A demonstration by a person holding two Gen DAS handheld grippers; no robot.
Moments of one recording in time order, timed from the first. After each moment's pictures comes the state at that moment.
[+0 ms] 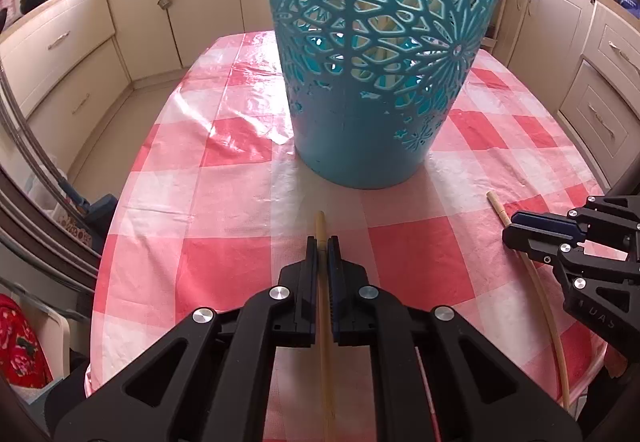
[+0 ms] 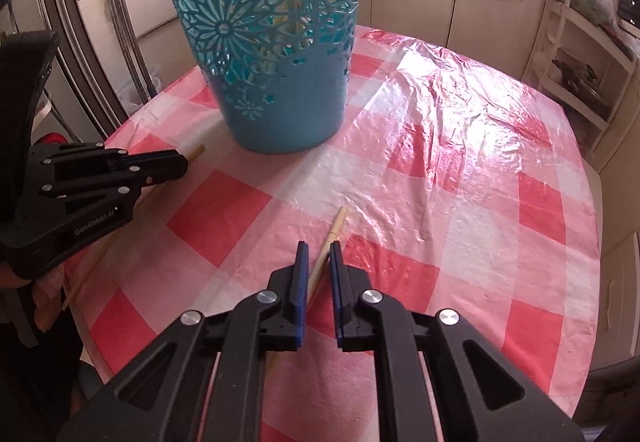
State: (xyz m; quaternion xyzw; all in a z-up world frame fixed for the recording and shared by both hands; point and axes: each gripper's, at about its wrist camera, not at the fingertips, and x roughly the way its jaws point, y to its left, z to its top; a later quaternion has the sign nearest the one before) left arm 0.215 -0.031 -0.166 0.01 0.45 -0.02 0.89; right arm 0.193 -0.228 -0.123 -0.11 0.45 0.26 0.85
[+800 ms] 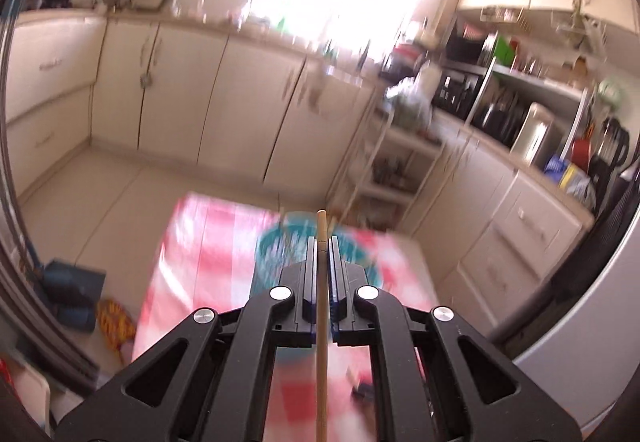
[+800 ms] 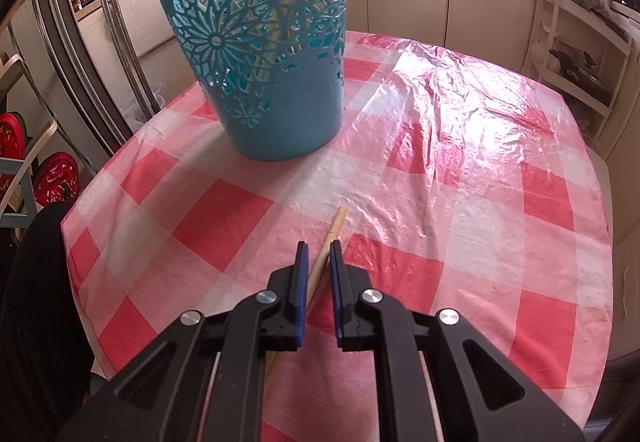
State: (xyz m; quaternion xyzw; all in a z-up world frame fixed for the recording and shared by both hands) left arm 0.214 0.027 0.034 -0.16 0.23 -0.12 0.95; right arm 0.193 -0.235 -0.124 -0.07 0.44 0.26 0.85
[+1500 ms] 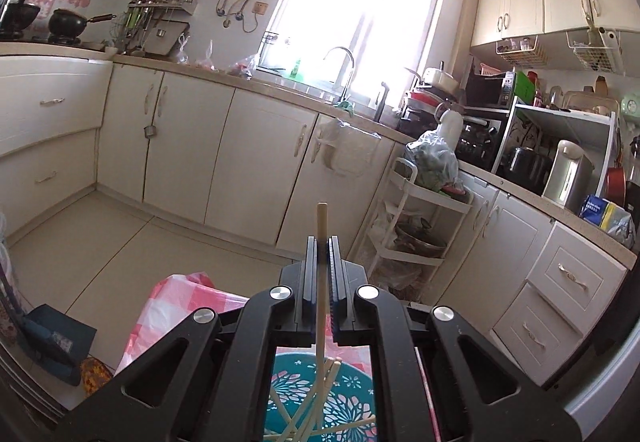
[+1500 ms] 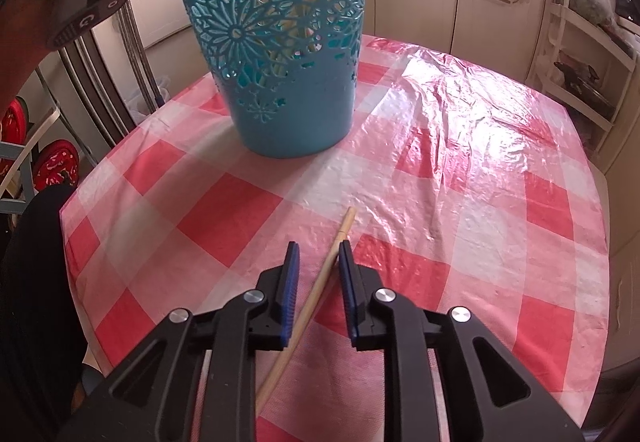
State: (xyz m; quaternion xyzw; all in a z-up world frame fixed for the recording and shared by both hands) left arm 0.319 -0.018 0.021 -0.15 0.15 -0.06 0.97; right arm 0.187 -0.224 -0.126 -0.10 0.43 0.27 0.86
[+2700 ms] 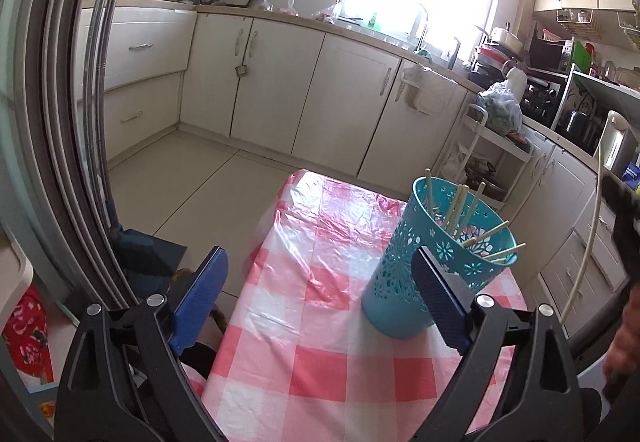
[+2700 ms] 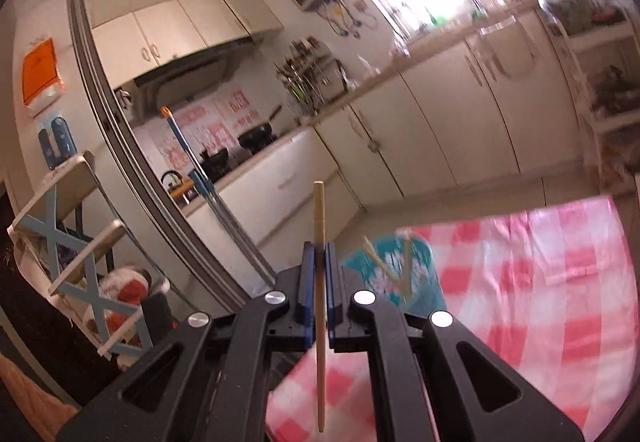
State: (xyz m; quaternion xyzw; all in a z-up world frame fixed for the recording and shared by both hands) left arm 0.173 0.076 -0.043 -0.16 0.27 0.05 0.95; right arm 0.211 -0.268 0.076 0.20 0.21 0.40 0.87
